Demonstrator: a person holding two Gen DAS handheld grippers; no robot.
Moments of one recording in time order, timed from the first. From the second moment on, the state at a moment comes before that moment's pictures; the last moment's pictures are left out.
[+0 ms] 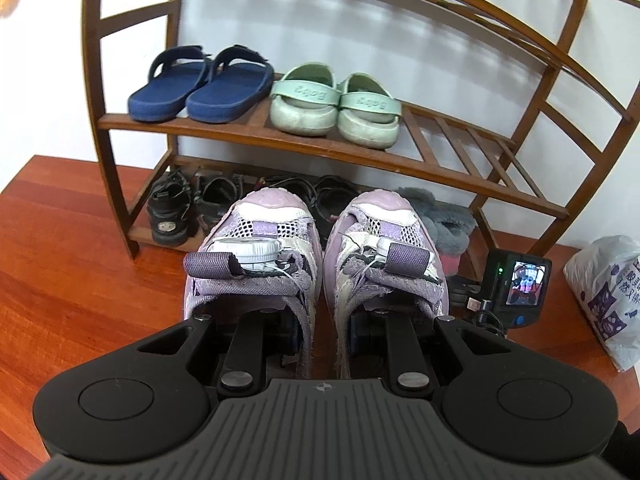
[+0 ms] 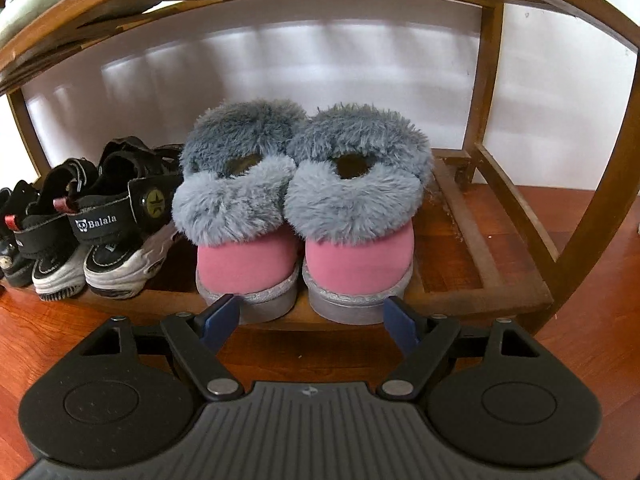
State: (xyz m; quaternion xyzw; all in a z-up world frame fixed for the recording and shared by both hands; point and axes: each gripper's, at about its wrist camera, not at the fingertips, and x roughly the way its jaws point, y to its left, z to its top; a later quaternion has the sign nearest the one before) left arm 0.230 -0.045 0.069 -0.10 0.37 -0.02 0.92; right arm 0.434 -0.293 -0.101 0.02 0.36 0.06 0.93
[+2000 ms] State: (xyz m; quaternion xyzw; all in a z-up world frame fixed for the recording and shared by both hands) left arm 0.465 -0.242 0.096 -0.05 0.25 -0.06 0.97; right arm 0.201 -0.498 -0.079 0.17 0.38 -0.12 0.90
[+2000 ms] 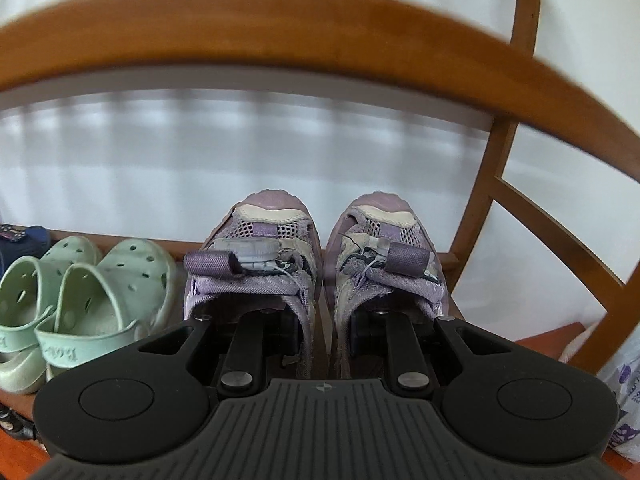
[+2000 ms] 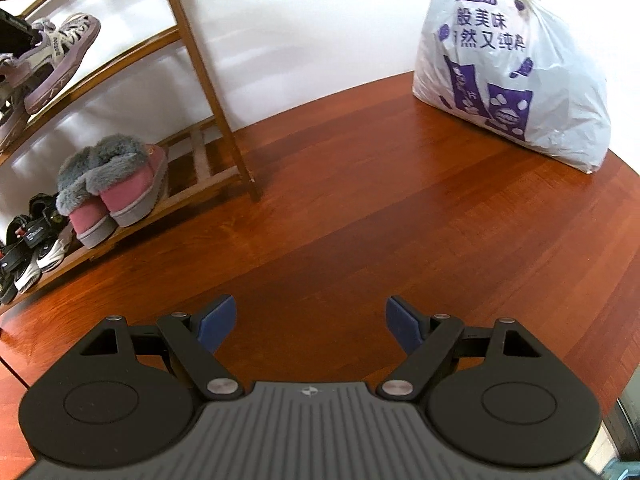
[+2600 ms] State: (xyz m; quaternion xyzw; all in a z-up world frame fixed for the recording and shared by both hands) left arm 0.493 -0.237 0.077 -0.06 0.28 -0.06 0.96; right arm 0.213 -0.497 -0.088 0.18 0.39 -0.12 0.90
